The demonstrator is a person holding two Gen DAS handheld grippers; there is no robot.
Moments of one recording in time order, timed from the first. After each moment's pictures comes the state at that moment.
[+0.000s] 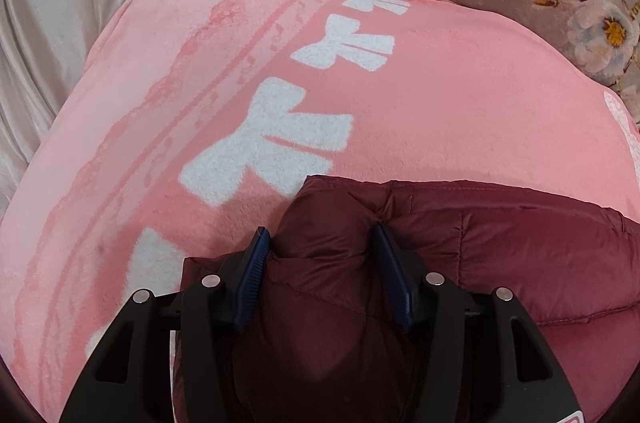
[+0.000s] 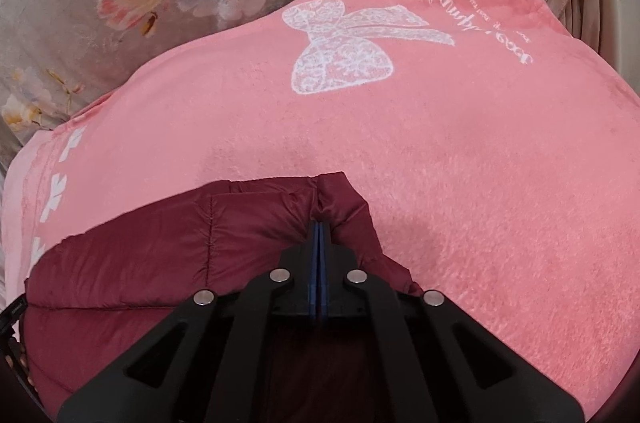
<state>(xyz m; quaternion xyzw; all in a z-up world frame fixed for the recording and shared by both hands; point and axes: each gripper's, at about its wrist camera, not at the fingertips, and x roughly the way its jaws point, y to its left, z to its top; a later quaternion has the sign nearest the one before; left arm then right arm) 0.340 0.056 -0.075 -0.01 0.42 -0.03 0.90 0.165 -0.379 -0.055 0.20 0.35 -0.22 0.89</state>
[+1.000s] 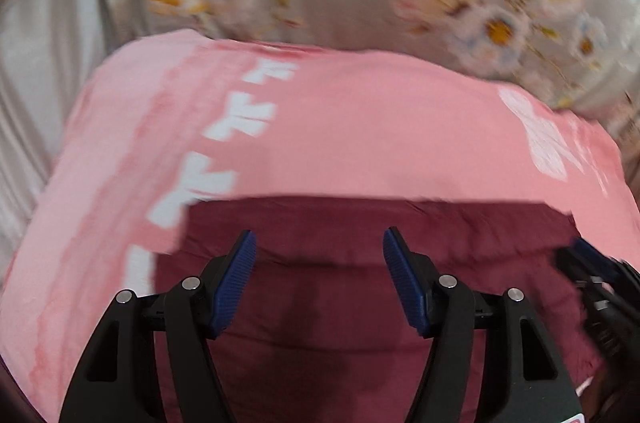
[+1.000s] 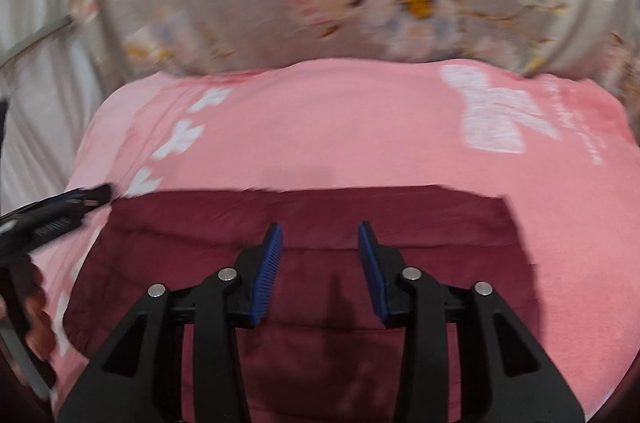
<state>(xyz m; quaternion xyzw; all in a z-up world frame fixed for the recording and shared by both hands) 0.237 -0.025 0.021 0.03 0.37 -0.14 0.92 0.154 -0.197 0.013 0.06 0.32 -0.04 0.94</state>
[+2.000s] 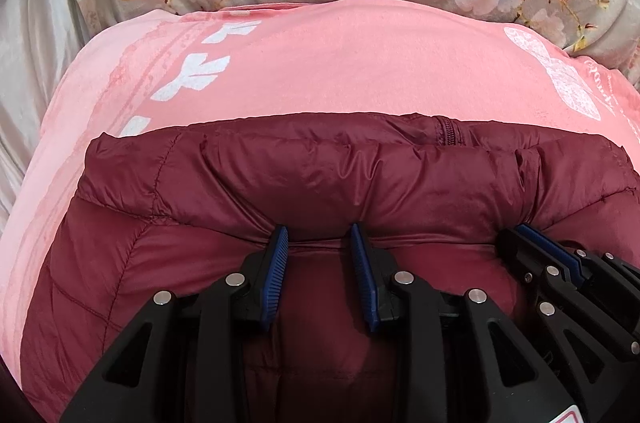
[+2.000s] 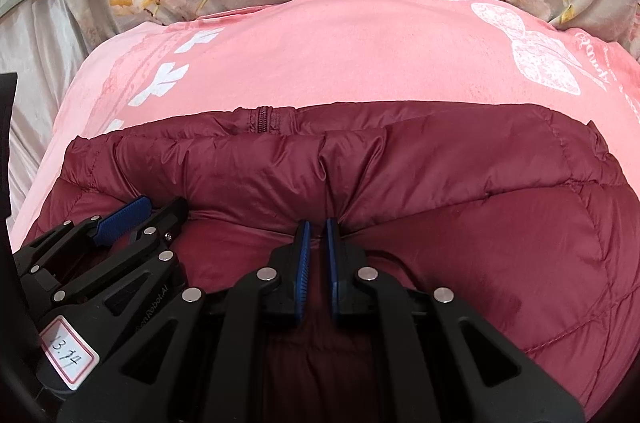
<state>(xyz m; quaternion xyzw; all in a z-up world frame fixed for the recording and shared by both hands) 0.255 -0.086 -0.071 0.07 0.37 -0.11 0.92 0.201 -0.203 -0.071 0.09 0.37 -0.05 0.92</state>
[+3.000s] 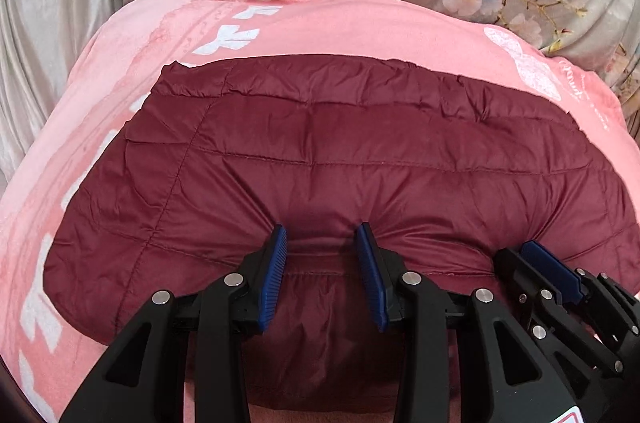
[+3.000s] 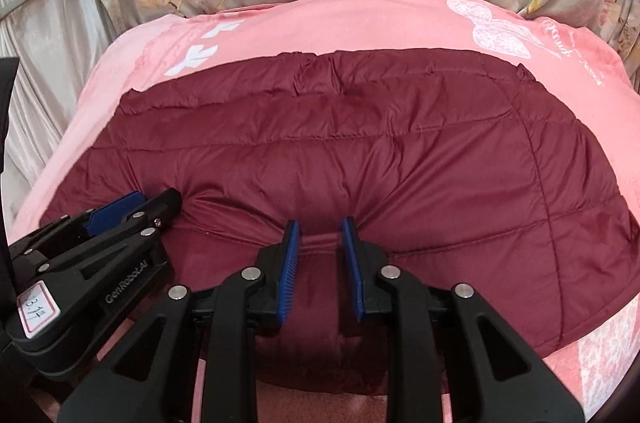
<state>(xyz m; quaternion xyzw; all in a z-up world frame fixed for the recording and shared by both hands) 0.154 -0.039 -0.070 0.04 0.38 -0.12 0.92 0.083 -0.164 -0.073 0.08 0.36 -0.07 0.93</state>
